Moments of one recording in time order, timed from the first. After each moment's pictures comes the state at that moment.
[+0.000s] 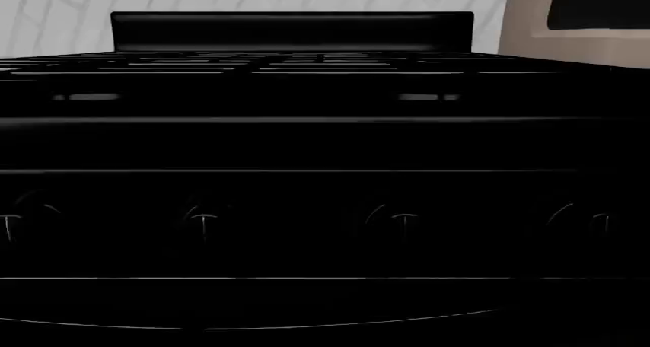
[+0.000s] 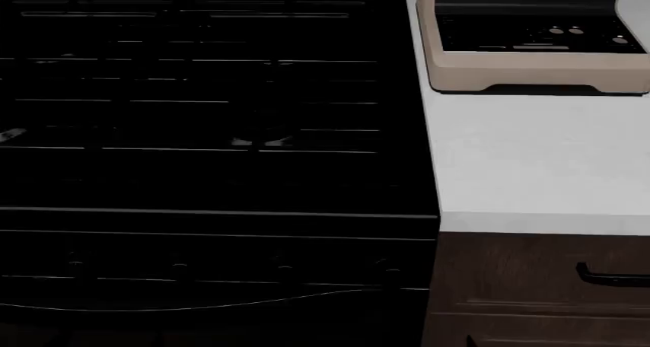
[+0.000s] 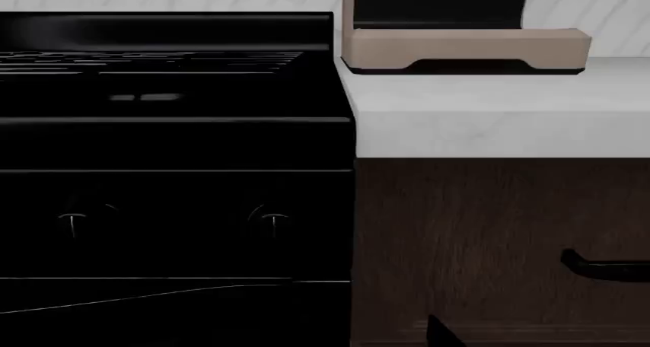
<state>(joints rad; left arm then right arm) 0.00 0.00 0.00 0.00 0.00 0.00 0.00 0.00 0.00 0.00 0.00 0.00 0.00 0.00</state>
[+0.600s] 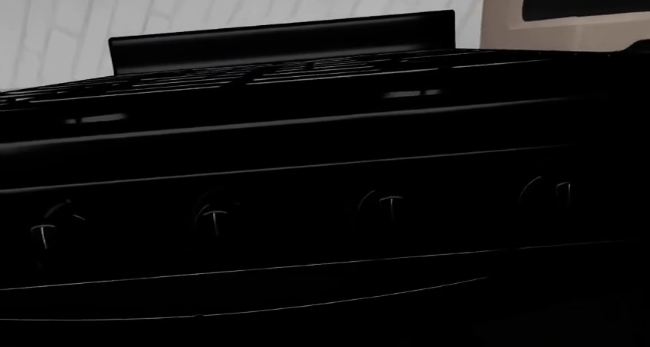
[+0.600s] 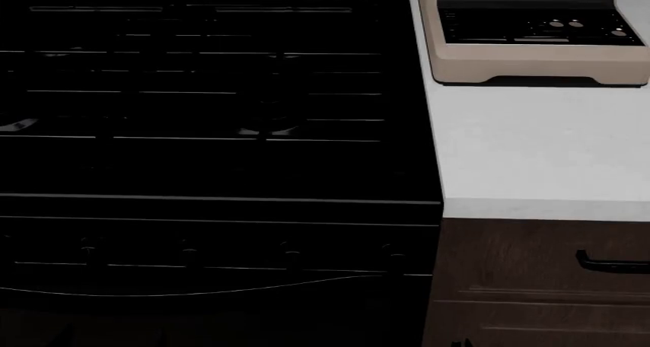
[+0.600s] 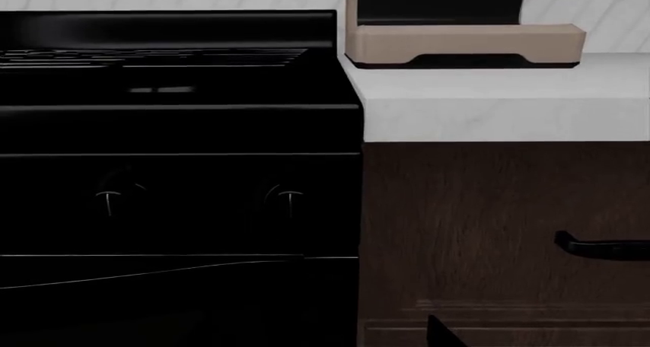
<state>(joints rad) 0.02 -0.09 0.11 0.02 -0.01 0.02 -0.09 -0.01 0.06 -0.08 0.01 0.07 -0.02 0.07</state>
